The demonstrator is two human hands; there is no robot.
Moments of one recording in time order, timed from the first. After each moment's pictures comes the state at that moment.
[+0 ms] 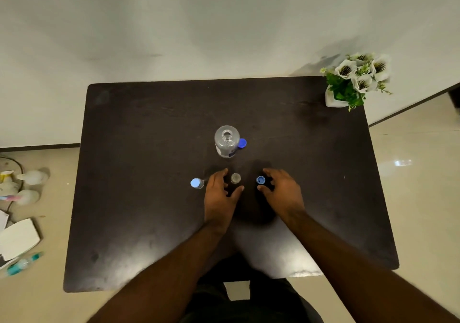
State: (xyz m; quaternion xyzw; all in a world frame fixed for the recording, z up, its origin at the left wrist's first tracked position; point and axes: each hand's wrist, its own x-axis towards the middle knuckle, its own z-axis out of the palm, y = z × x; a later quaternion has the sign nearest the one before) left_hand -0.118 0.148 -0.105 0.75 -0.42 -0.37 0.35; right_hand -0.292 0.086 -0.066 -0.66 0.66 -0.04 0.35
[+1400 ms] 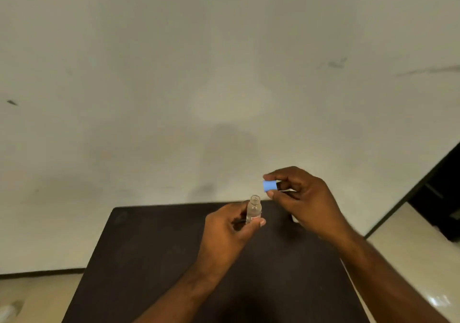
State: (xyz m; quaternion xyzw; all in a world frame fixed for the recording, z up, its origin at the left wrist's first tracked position) left_hand -0.146 0.076 0.188 0.54 -0.59 -0.28 0.52; right_hand -0.334 0.020 0.265 -0.74 0.41 -0.41 0.32
